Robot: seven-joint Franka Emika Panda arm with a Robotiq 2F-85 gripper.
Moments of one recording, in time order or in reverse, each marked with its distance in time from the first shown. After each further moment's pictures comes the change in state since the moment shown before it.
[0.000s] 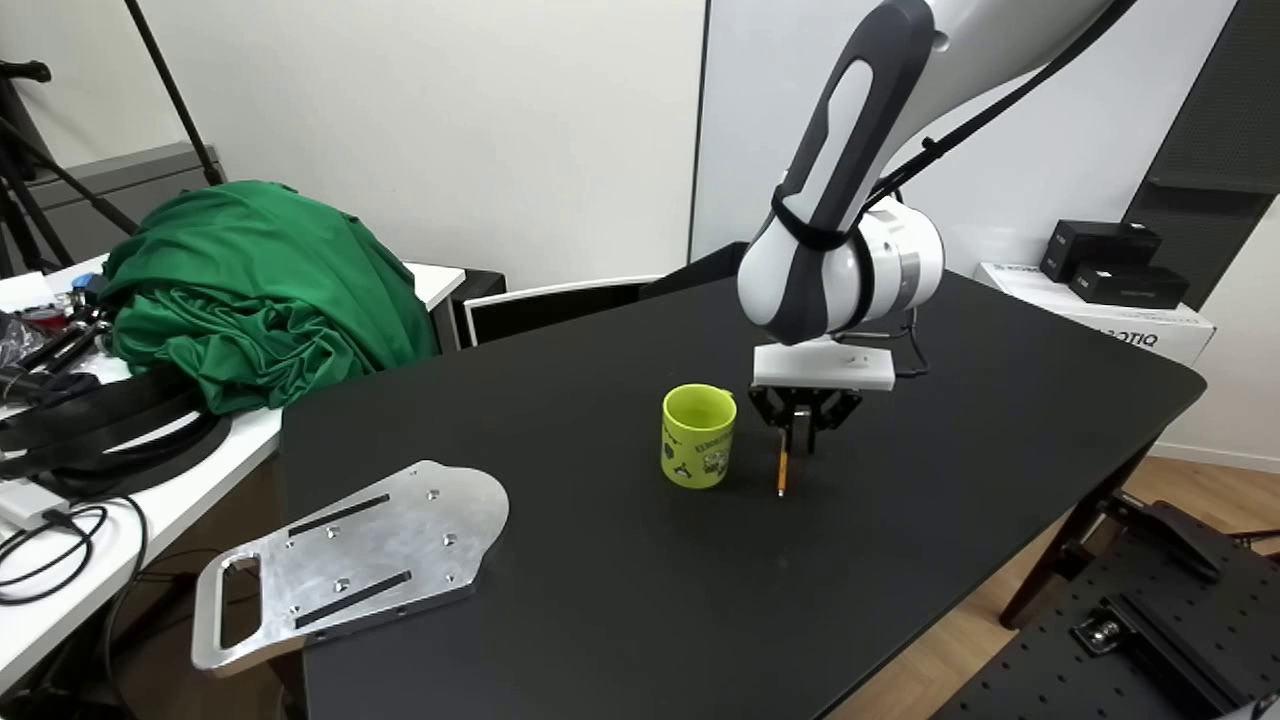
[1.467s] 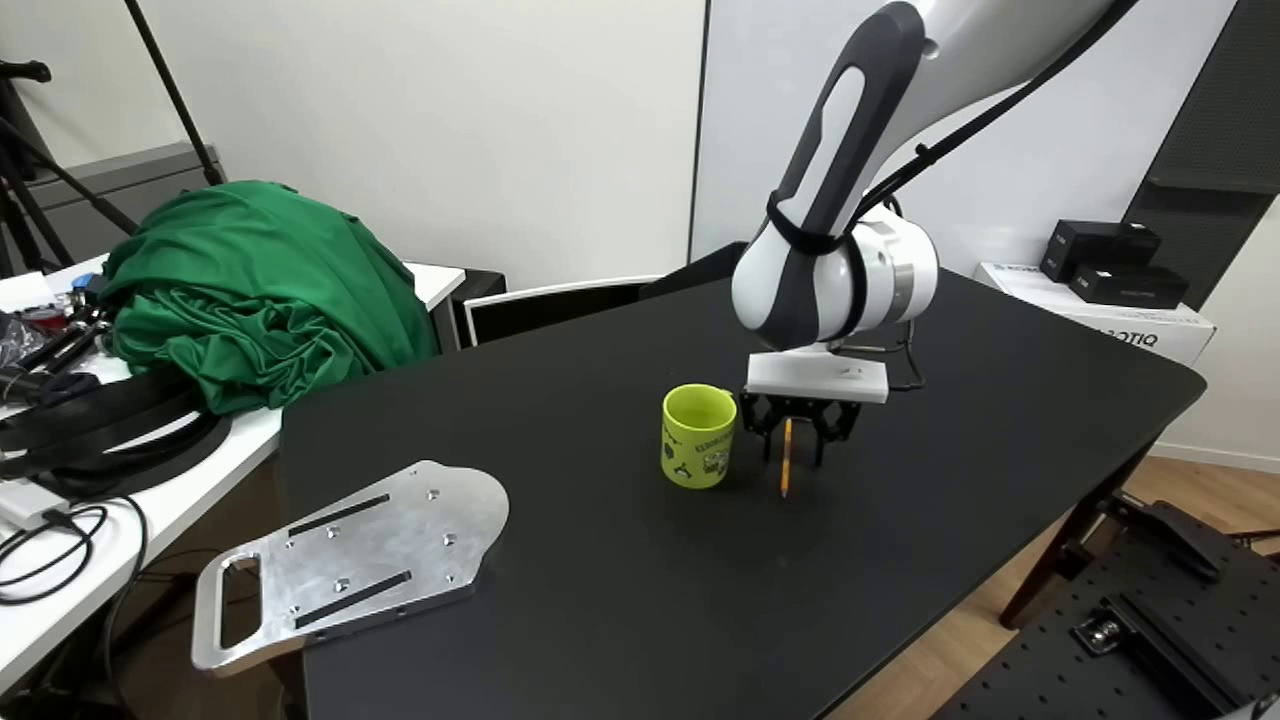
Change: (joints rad) arm -0.064 0.016 0.078 0.000 0.049 0.009 -0.012
